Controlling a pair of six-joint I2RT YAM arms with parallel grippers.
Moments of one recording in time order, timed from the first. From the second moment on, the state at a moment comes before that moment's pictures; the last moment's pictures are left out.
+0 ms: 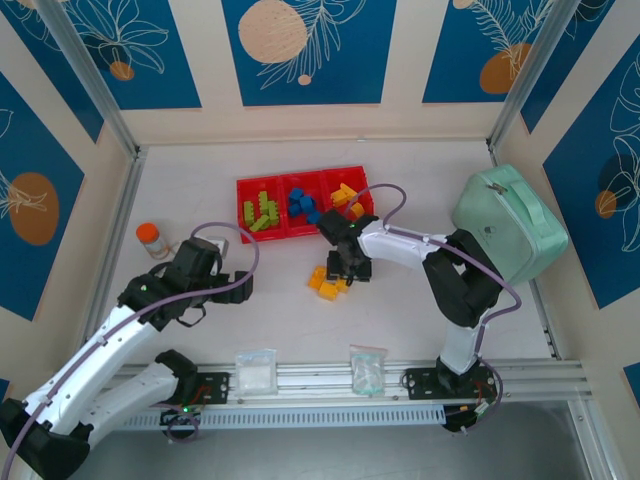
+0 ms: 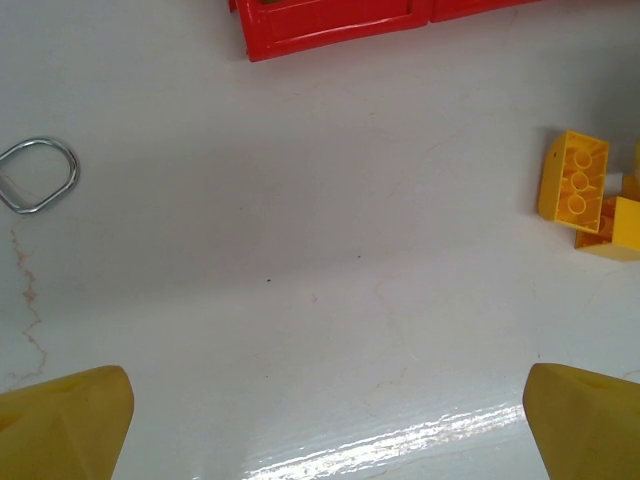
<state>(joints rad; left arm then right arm) -0.57 0.81 0.81 -0.94 -0.12 -0.41 0.73 1.82 1.20 -0.83 0.03 0.76</state>
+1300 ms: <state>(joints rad) -0.57 0.63 0.85 -1.02 -0.13 -0.41 0.35 1.96 1.86 -0.80 -0.28 0.35</state>
